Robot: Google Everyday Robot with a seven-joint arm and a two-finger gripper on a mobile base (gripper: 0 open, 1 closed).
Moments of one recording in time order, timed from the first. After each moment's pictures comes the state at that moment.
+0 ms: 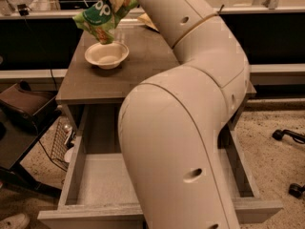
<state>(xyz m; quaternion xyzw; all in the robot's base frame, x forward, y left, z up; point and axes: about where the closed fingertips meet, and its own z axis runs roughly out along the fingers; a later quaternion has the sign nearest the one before) 0.776 0.109 1.002 -0.92 0.26 -0.25 0.17</state>
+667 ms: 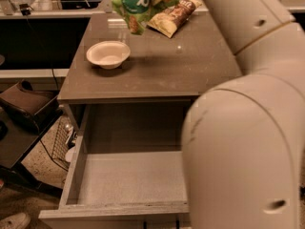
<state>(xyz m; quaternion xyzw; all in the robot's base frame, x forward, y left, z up) 0.783 -0.017 1.023 -0.85 0.39 -0.27 0.23</state>
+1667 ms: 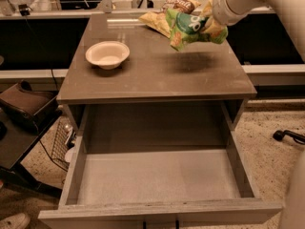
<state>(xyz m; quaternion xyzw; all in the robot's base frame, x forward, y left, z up) 0.769 -0.182 0.944 -0.72 0.56 -0.18 0.36</state>
